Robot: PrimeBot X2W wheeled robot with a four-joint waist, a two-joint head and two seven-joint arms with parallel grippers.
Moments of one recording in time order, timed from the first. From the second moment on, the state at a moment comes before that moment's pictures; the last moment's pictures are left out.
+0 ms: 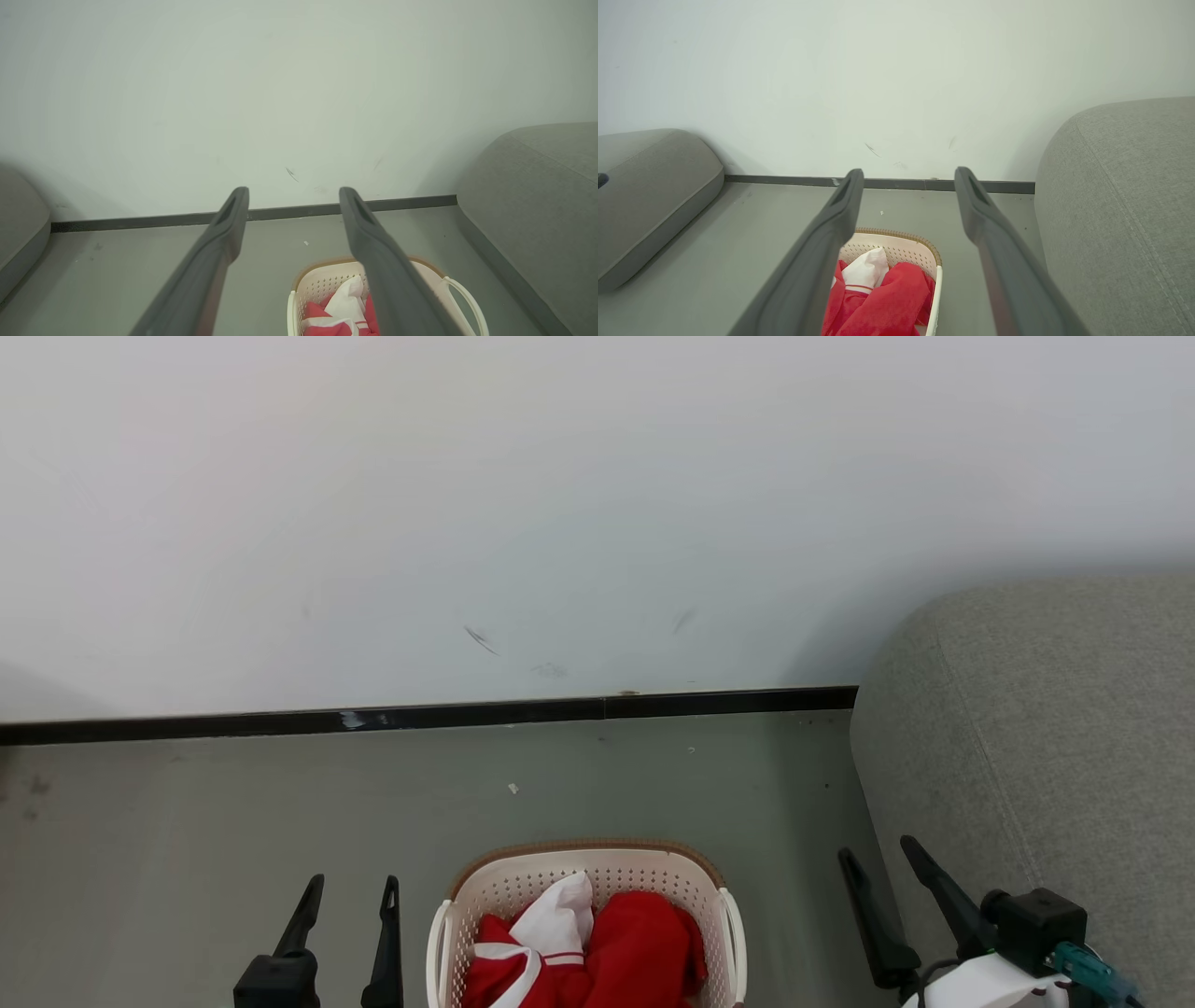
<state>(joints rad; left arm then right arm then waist) 0.03 0.04 -0.17 0.20 -0.21 0.14 -0.25 0.04 -0.04 0.11 0.16 0.17 0.13 -0.25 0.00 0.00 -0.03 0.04</state>
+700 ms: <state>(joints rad) -0.05 0.07 -0.23 0.29 -0.15 0.11 -0.25 0.08 -0.04 0.06 0.10 0.16 0.13 -0.25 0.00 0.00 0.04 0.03</state>
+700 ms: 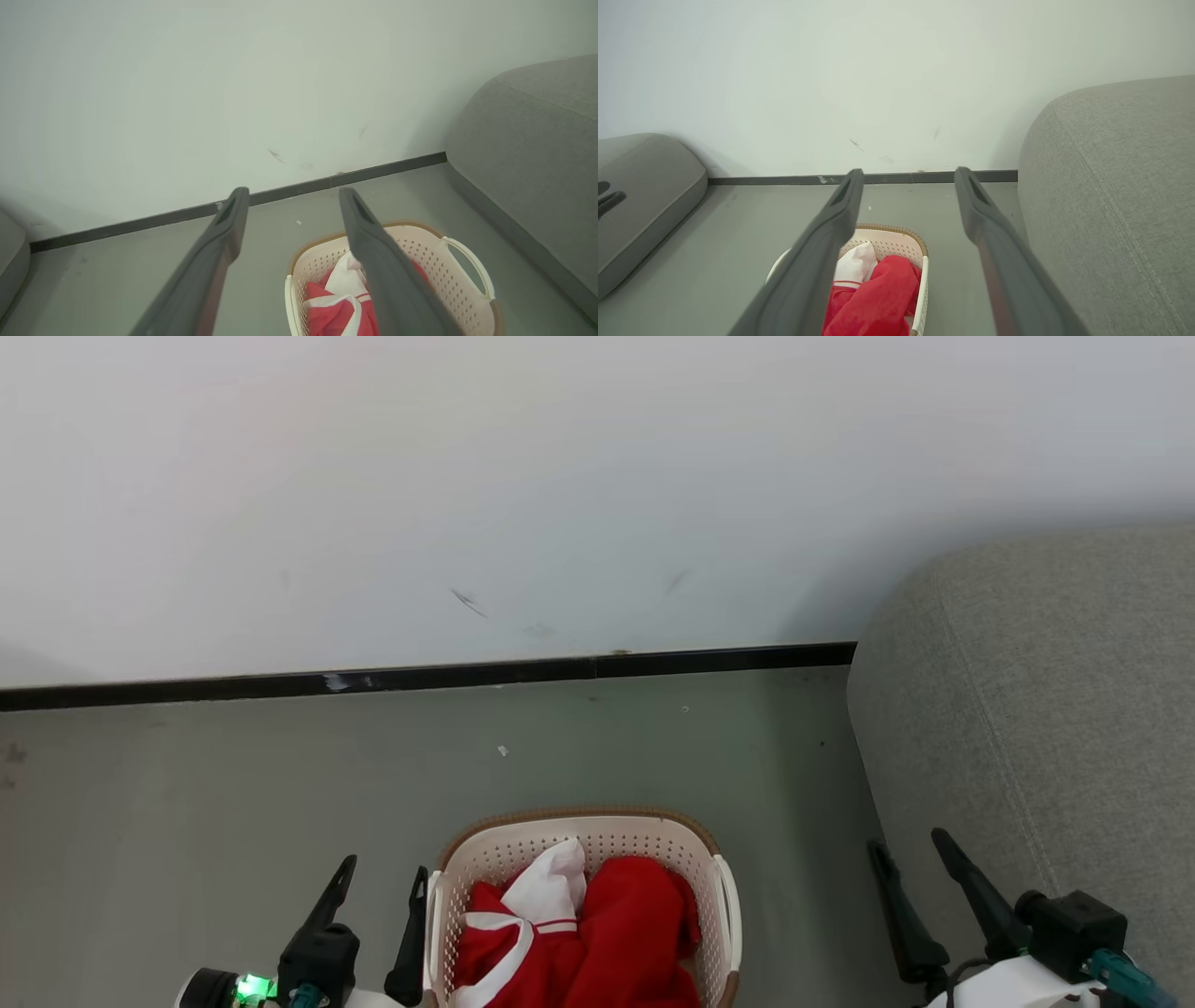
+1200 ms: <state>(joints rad) -0.16 0.07 -0.32 0.49 -0.09 0.07 -0.24 0.04 -0.04 -0.01 0.02 0.14 0.13 -0.25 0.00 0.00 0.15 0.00</state>
